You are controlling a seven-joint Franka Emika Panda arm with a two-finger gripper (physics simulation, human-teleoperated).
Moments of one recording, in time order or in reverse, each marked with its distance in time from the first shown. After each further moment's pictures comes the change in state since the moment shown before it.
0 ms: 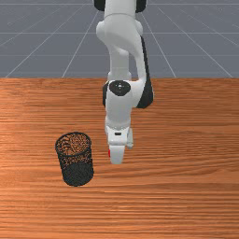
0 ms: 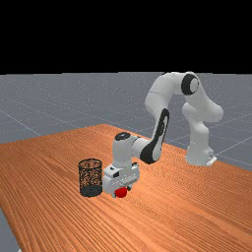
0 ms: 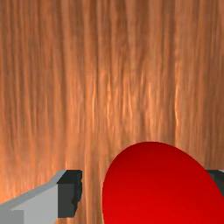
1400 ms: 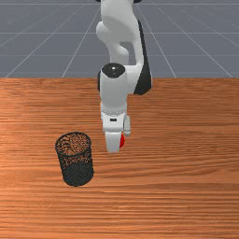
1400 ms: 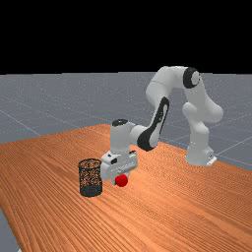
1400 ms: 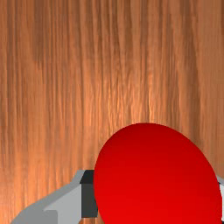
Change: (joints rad) arm -0.039 -0.118 0.021 -0.024 0.033 -0.091 -0.052
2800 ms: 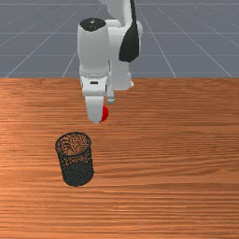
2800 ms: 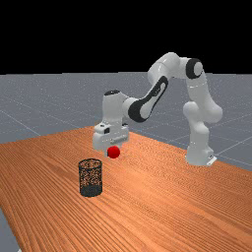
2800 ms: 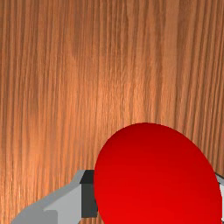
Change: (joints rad) arm -0.061 -0.201 -0.026 0.036 -0.005 -0.222 -0.155
